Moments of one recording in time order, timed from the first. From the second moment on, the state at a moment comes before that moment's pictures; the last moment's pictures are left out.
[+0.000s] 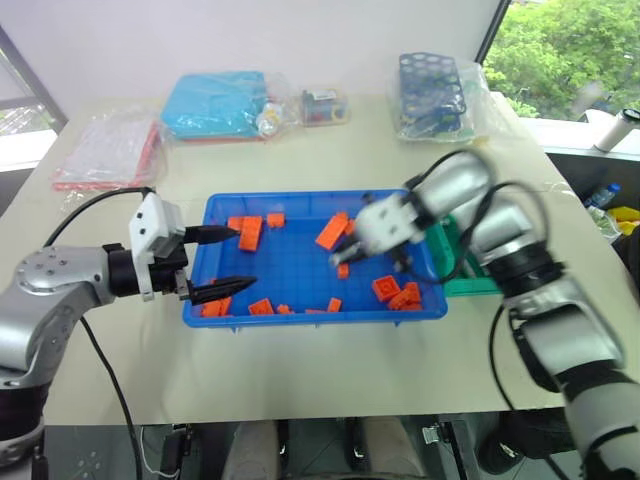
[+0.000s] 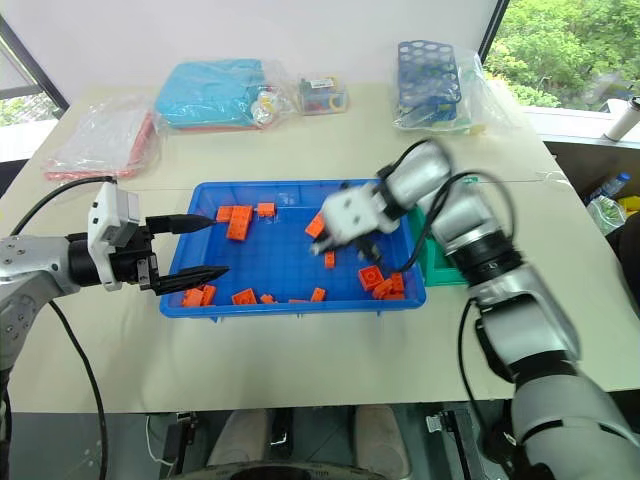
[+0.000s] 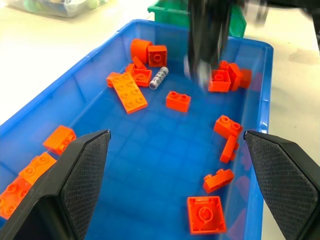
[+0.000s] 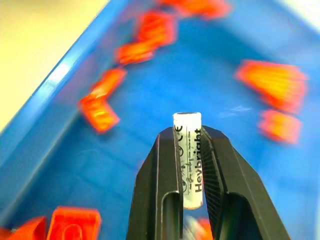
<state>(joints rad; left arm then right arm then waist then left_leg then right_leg) -0.24 0.89 0.20 -0.36 -0.64 0.58 -1.05 -0.98 -0.71 0.27 0.15 0.09 0.12 1.51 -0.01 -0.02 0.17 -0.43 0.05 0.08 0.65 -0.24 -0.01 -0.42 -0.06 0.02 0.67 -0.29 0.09</state>
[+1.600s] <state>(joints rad) -0.31 0.85 0.13 -0.31 -0.60 0.55 -1.07 -0.81 -0.61 0.38 0.16 0.02 0.69 1.03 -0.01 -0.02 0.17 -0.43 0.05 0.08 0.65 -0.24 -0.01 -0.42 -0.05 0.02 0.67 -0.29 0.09</state>
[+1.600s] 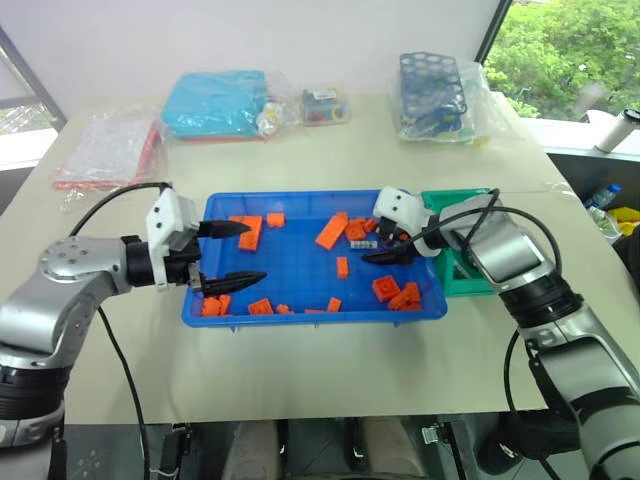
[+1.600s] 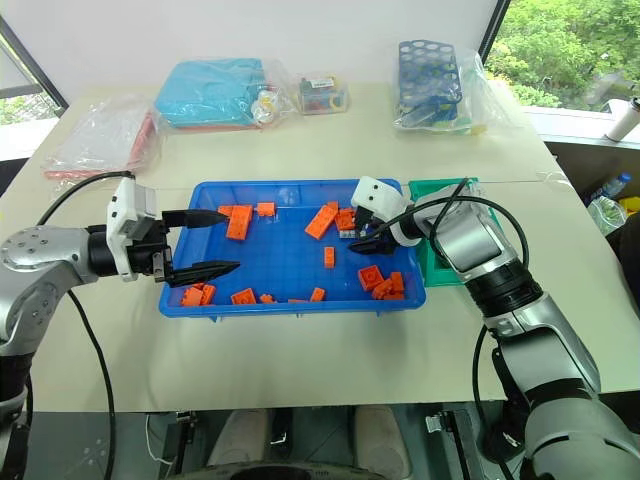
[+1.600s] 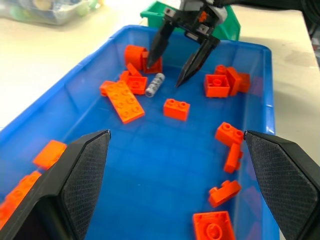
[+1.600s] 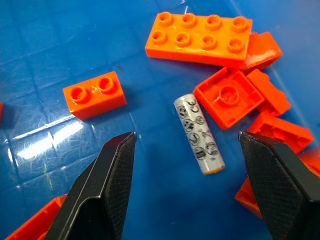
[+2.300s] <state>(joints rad) -0.33 0.85 0.13 -0.28 -0.60 0.55 -1.08 -0.80 -0.73 0.19 -0.05 0.17 0.90 1.08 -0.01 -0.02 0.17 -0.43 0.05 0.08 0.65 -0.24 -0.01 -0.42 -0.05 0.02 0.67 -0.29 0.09</state>
